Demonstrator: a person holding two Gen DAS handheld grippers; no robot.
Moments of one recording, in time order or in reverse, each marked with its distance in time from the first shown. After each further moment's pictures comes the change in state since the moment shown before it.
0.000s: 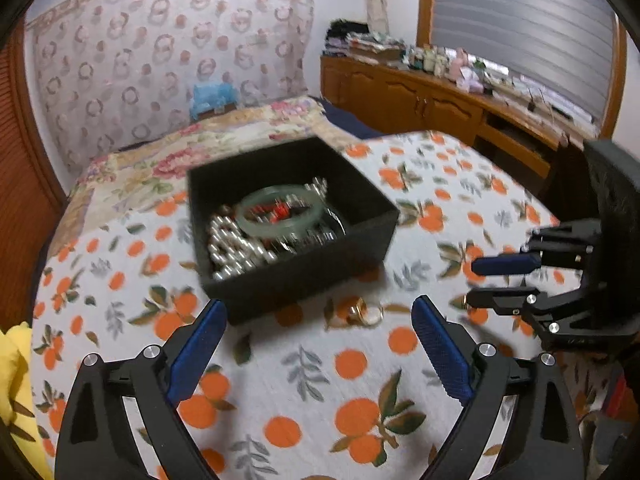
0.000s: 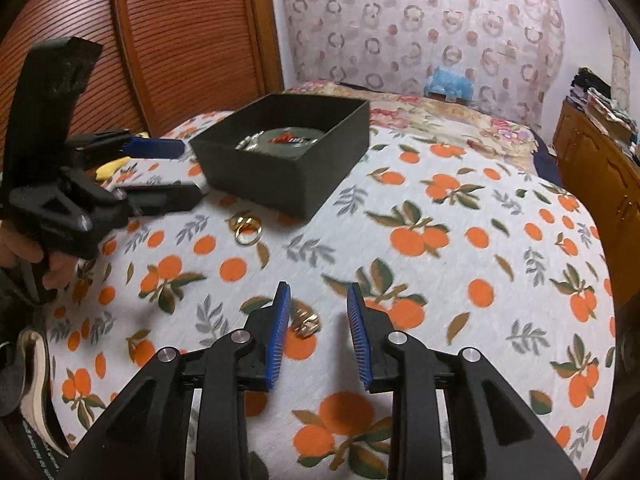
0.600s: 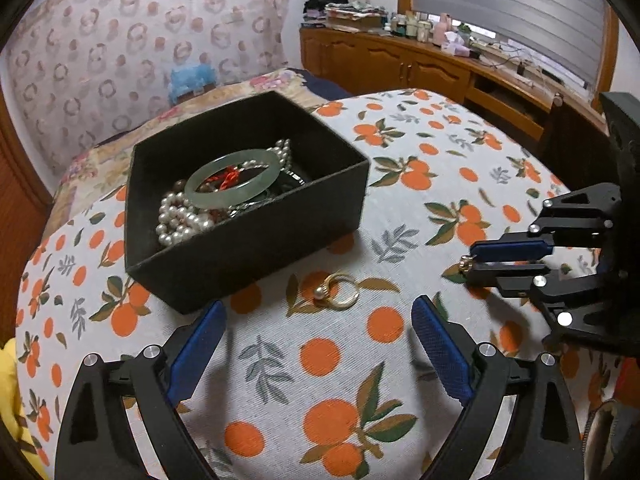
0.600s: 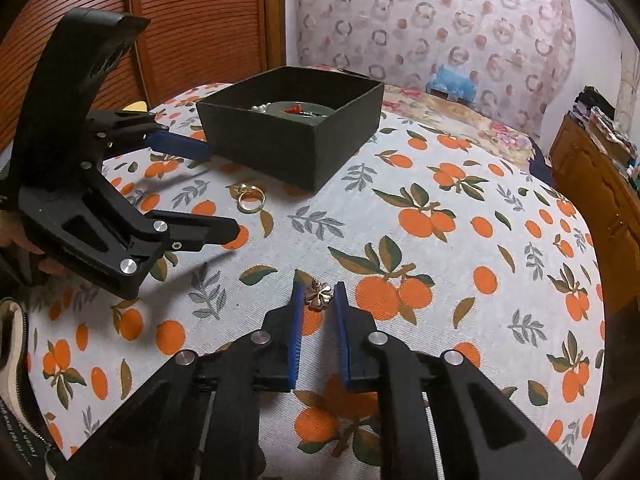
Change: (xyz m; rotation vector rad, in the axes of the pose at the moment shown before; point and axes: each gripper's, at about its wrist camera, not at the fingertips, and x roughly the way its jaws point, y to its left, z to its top) left arm 0.026 -0.019 -0.004 0.065 0.092 -0.038; right arm 0.003 0.008 -0.006 -0.063 0.042 -0.075
